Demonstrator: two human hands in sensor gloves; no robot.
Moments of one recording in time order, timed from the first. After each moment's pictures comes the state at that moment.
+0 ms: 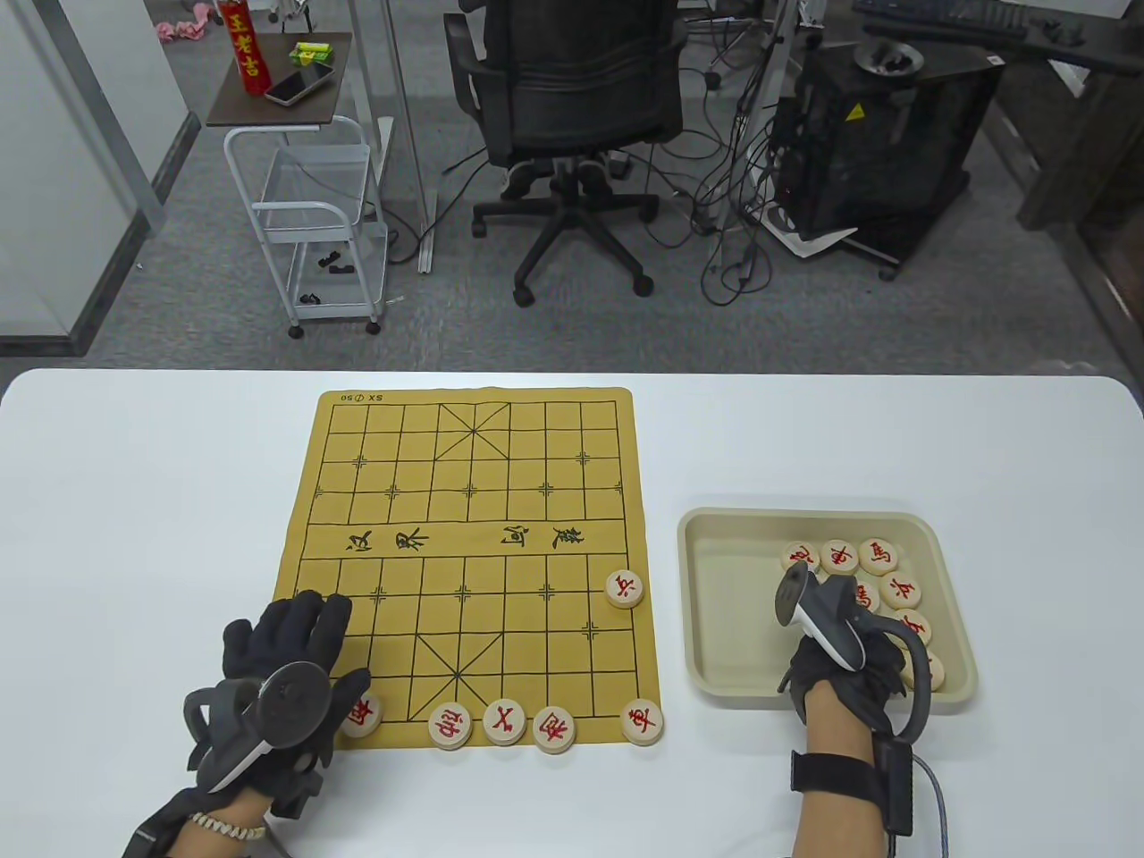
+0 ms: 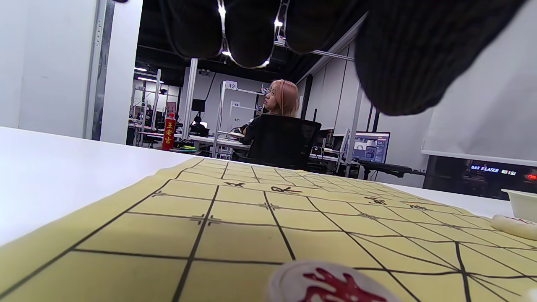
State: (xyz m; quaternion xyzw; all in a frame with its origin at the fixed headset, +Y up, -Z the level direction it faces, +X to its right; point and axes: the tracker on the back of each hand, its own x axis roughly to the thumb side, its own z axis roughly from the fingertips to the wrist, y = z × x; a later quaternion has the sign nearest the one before) left_hand -0.299 -0.740 -0.256 0.08 -0.05 0.07 0.99; right_hand 0.236 -0.761 -0.332 0.22 -0.16 -0.96 0.10
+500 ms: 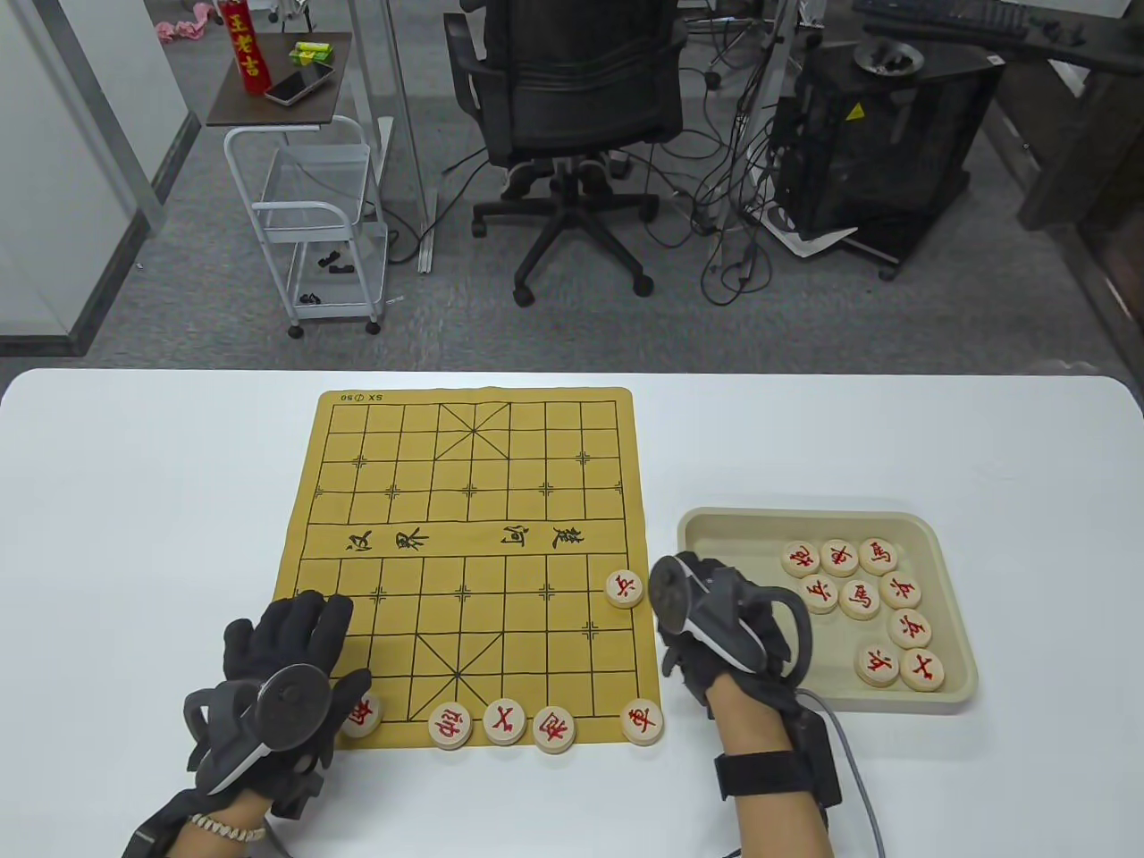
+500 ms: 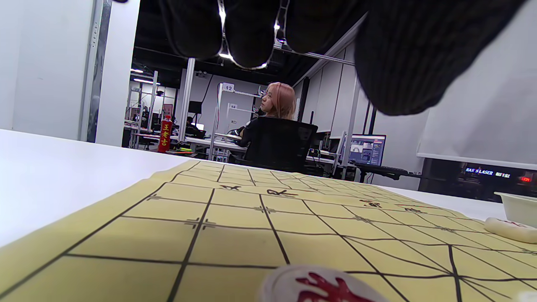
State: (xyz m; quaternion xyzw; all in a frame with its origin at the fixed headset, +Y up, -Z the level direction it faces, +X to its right) left_hand -0.299 -0.741 -0.255 0.08 -0.05 0.07 0.99; right_hand 0.076 -0.715 -0.335 -0.05 0.01 -1.00 0.02
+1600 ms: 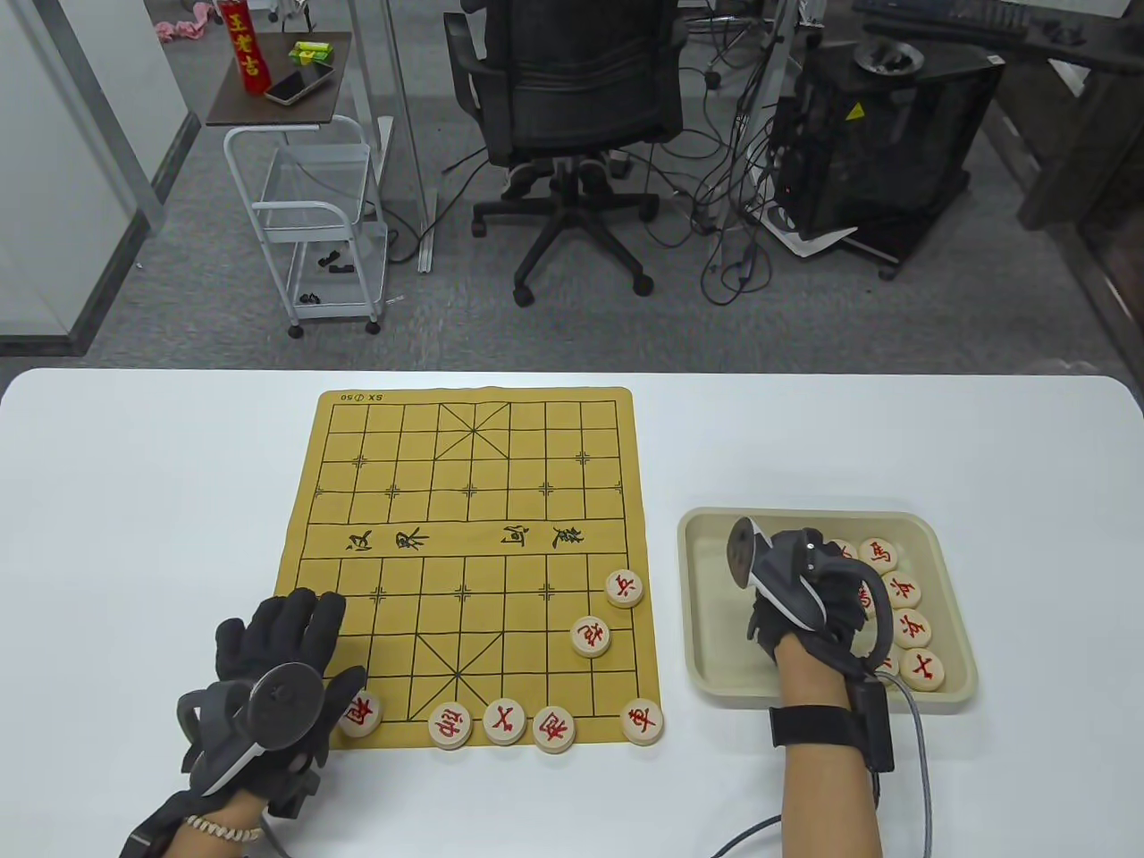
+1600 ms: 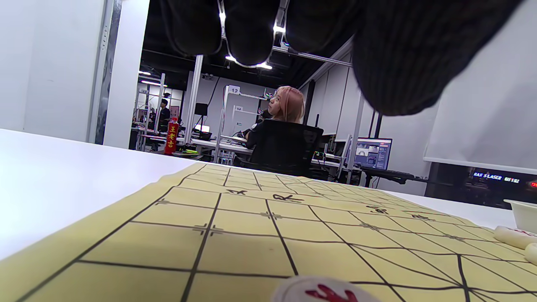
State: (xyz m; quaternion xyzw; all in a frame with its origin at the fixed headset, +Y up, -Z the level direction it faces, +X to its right) left_hand -0.303 -0.737 -0.253 0.09 -0.04 0.07 0.99; right_hand 0.205 -0.729 -0.374 0.15 -0.04 -0.98 0.14
